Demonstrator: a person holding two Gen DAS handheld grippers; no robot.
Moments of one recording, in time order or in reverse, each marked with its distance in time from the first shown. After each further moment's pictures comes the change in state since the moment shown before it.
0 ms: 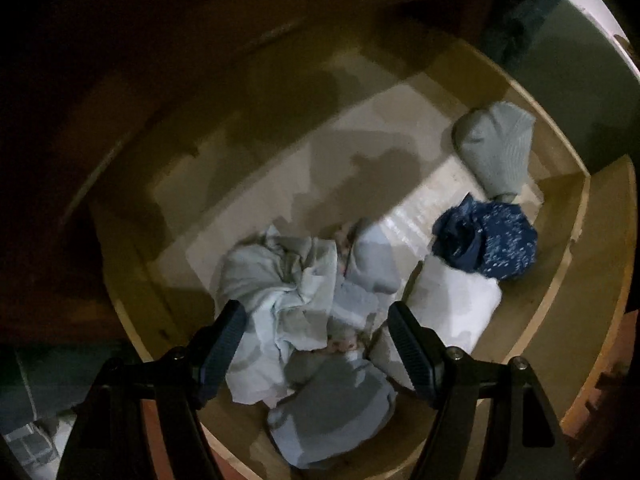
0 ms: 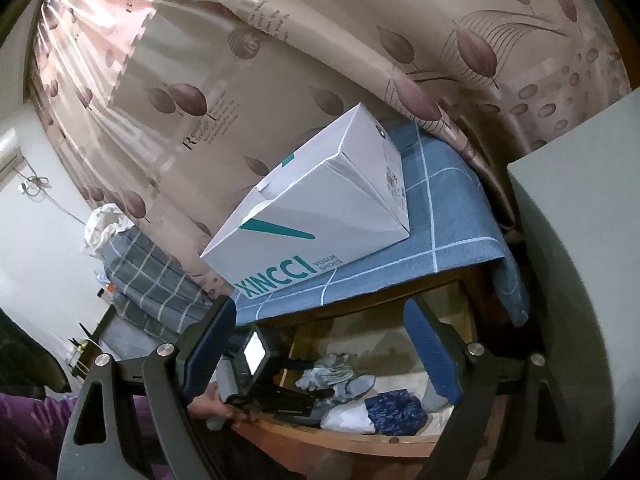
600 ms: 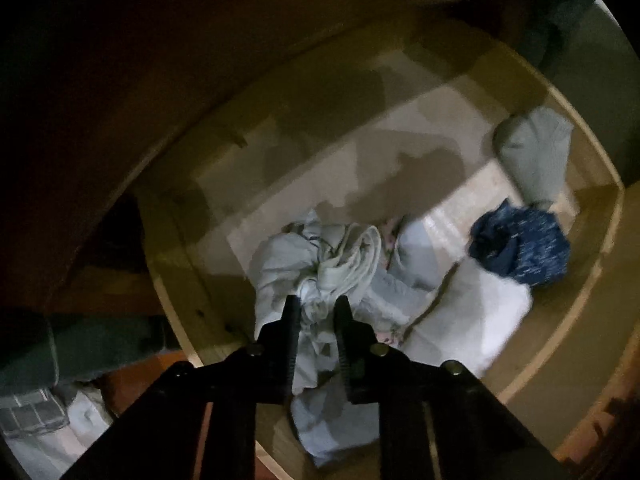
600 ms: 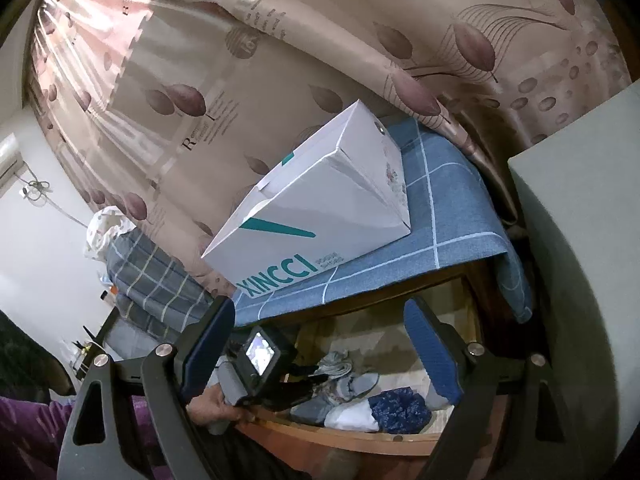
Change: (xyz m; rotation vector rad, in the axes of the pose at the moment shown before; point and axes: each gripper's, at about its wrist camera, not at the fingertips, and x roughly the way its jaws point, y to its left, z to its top) left arm -0.014 0.000 0.002 -0.071 -0.026 0.148; right arm 0.000 0.000 0.001 0.013 0.006 0.004
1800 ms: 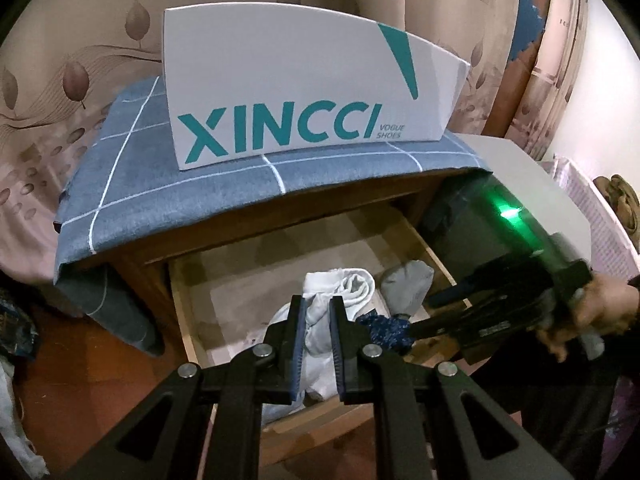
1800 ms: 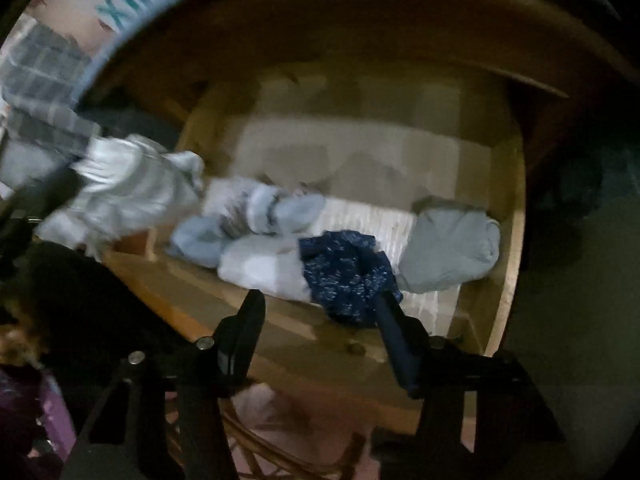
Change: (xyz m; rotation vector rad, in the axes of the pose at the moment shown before) left arm -0.157 0.026 -0.060 -0.276 -0.448 -0.263; right arm 0.198 -0.018 -0.108 -0.237 0.867 -0.374
